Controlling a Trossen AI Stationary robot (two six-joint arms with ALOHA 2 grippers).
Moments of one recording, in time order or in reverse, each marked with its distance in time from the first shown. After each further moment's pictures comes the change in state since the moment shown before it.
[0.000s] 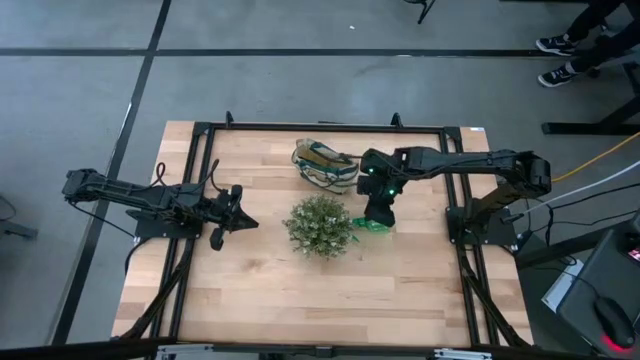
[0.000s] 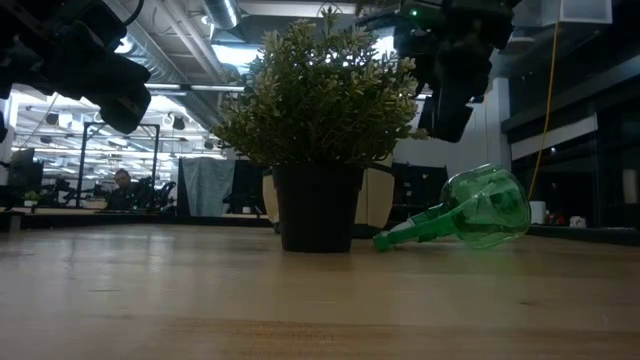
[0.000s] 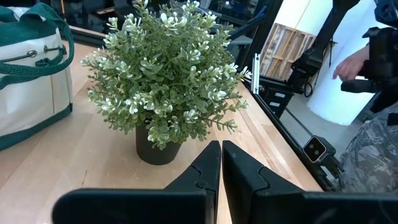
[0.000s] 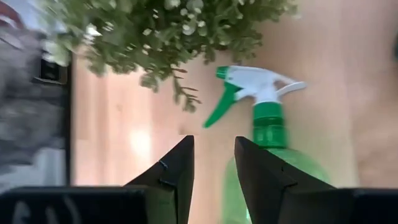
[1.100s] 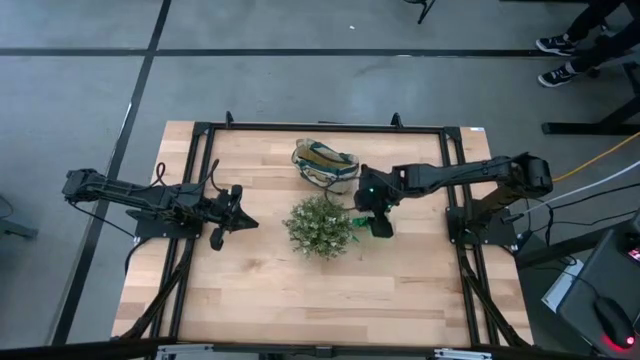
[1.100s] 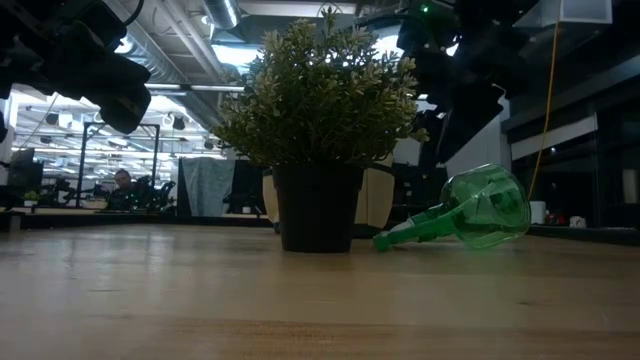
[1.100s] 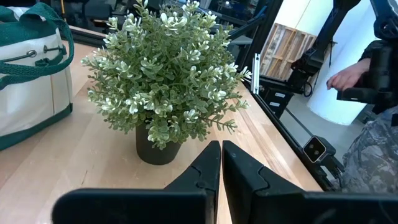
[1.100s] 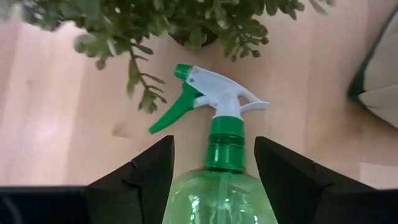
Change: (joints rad) left arm 0.000 0.000 0.000 0.000 0.000 0.000; right arm 0.120 0.001 -0.127 0.207 0.281 -0.174
